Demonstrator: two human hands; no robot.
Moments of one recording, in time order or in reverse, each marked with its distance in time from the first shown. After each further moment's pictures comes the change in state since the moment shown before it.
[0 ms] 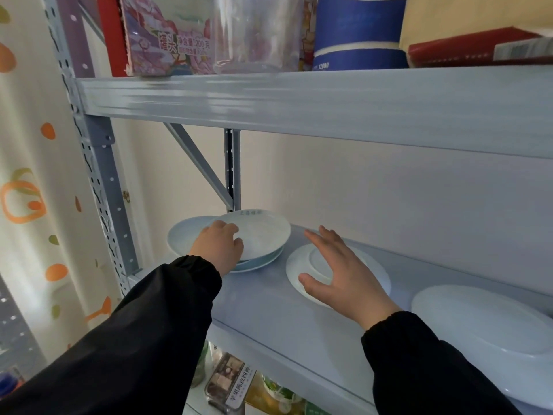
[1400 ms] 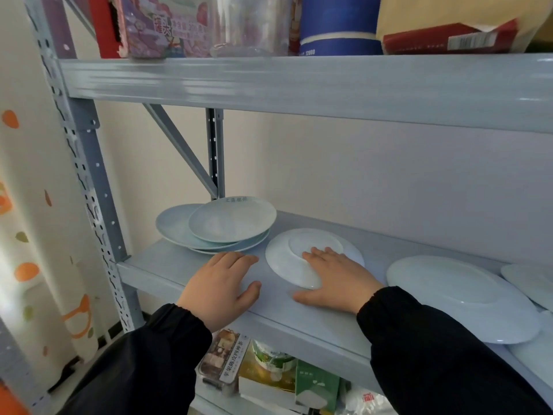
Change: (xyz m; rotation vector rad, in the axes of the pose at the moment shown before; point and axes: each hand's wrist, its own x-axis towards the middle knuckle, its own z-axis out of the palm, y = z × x) left_hand -0.121 0.009 0.004 -0.003 0.109 0.485; right_hand -0.030 0.005 0.005 -0.443 -0.365 0.204
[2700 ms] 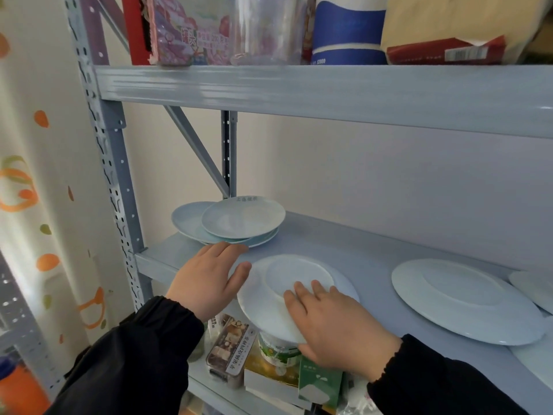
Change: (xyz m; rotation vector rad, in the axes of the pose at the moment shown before) left_hand -0.017 -0.004 -0.037 -0.025 0.002 -0.129; right_hand -0.085 -0.065 0.003 -0.494 0.030 -0.377
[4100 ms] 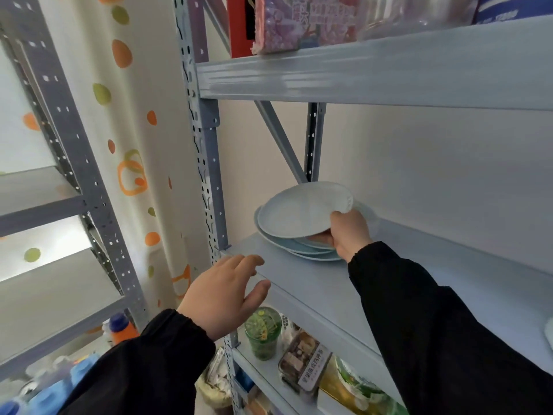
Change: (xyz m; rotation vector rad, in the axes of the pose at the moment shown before) left_hand -0.032 -0.080 -0.038 0.144 -0.082 -0.214; right_hand 0.297 0.044 0.006 1.962 0.448 0.588
